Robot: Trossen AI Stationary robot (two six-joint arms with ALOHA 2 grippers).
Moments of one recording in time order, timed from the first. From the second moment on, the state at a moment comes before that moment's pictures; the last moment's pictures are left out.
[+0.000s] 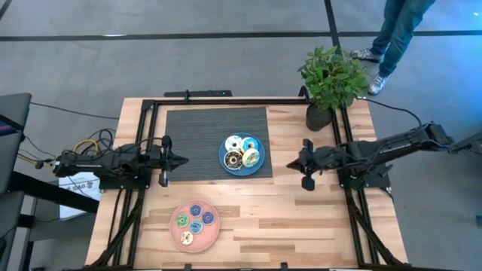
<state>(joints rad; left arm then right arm) -0.01 0.01 0.01 0.04 -0.06 -0.03 0.17 0.86 0.48 -0.25 0.19 0.12</state>
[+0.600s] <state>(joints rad) -0.01 0.01 0.01 0.04 -0.06 -0.03 0.15 0.62 0.32 -0.26 0.16 0.19</state>
